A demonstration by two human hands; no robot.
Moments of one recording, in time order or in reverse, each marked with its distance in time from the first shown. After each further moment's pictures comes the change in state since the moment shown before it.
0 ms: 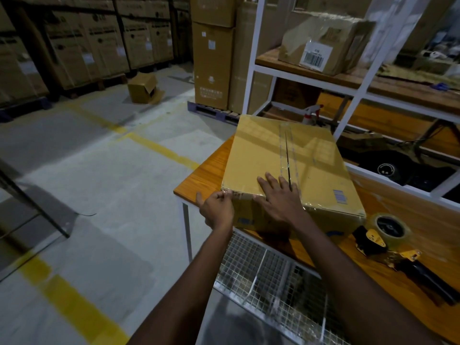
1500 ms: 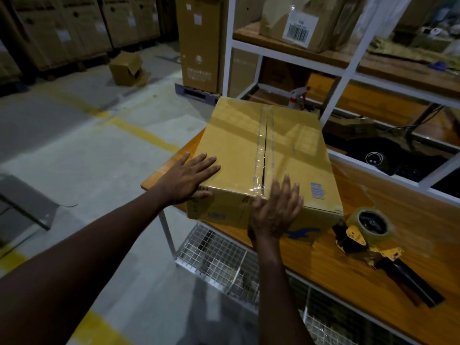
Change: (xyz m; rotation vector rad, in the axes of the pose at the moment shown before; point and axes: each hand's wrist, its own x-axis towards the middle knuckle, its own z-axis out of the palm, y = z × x) left_hand 0.113 0.016 0.004 1.254 -0.627 1.399; right_hand -0.005 0.036 0.082 0.272 0.963 0.362
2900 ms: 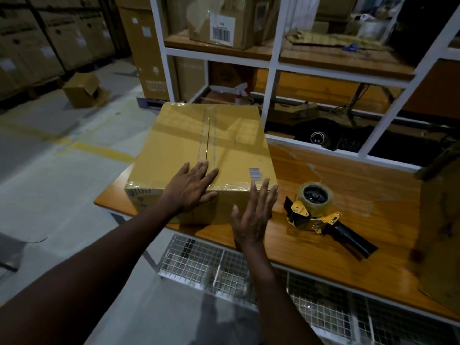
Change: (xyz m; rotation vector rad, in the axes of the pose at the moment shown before) left_hand 0.086 0.132 -0.019 0.062 -0.097 -0.057; right_hand -0.016 0.080 -0.057 0.165 -0.110 0.049
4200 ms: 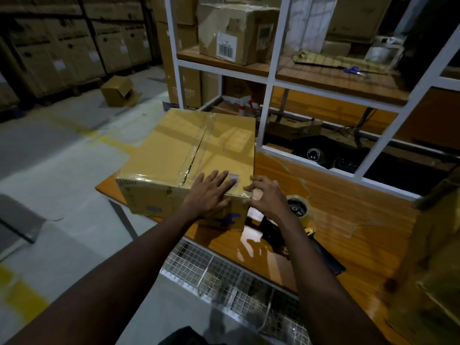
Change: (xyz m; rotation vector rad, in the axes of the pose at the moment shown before) left_hand 0.043 0.112 -0.013 -0.077 0.004 -0.137; right_hand 0.120 0.098 -0.090 0.098 -0.716 -0.114
